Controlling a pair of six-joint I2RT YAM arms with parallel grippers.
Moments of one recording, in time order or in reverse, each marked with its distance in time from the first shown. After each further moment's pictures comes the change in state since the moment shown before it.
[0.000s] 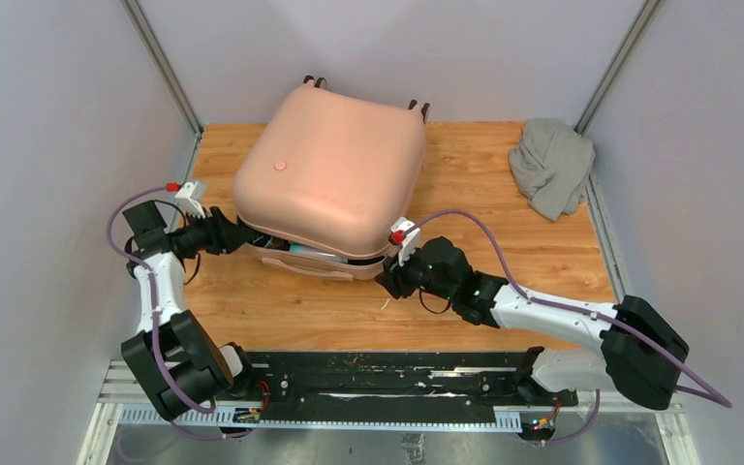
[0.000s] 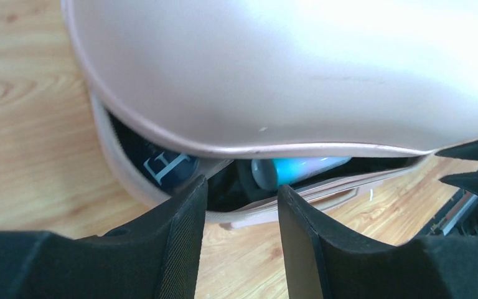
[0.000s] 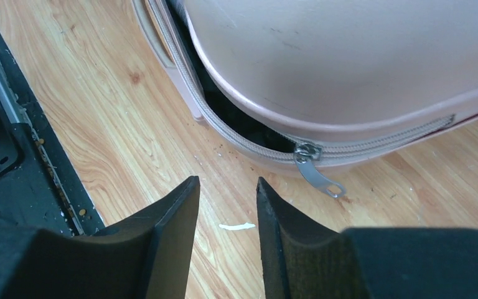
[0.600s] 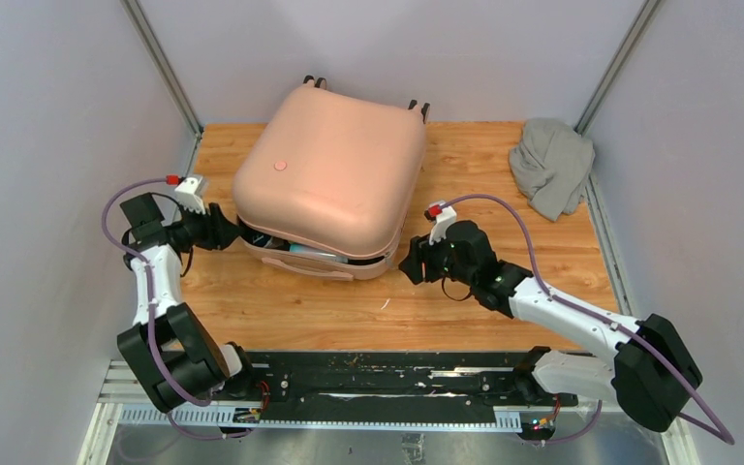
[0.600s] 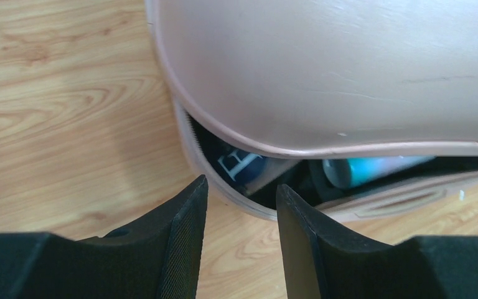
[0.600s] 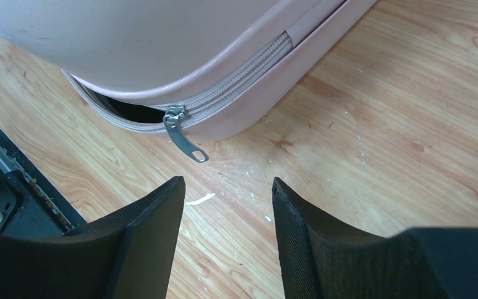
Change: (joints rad) left arm -0.015 0.035 0.090 -0.060 -0.128 0.205; right arm -0.216 -0.103 0.005 -0.218 -0.028 0.204
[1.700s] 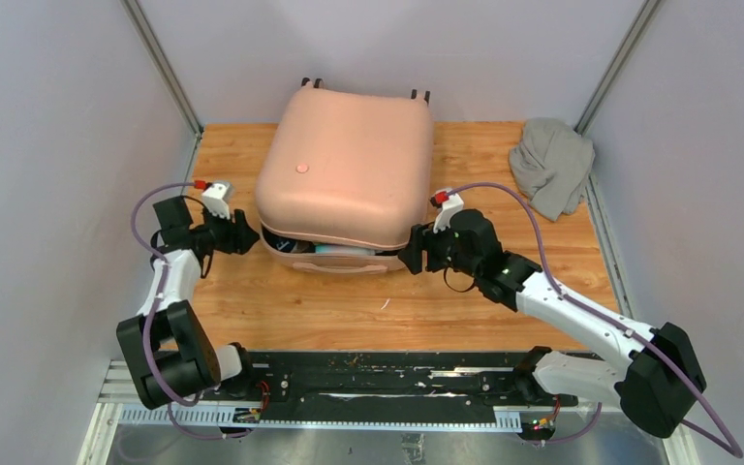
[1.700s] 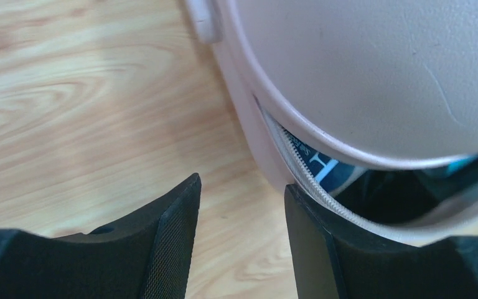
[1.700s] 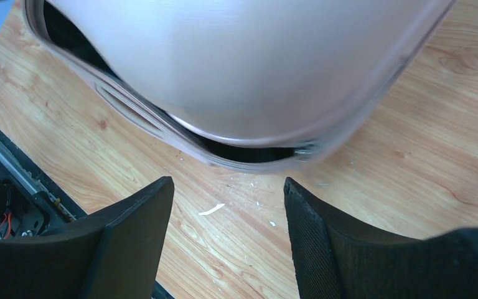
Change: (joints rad) left arm -0.133 0.048 -0.129 0.284 -0.222 -0.108; right arm -0.005 -0.033 0.101 -0.113 0.032 0.043
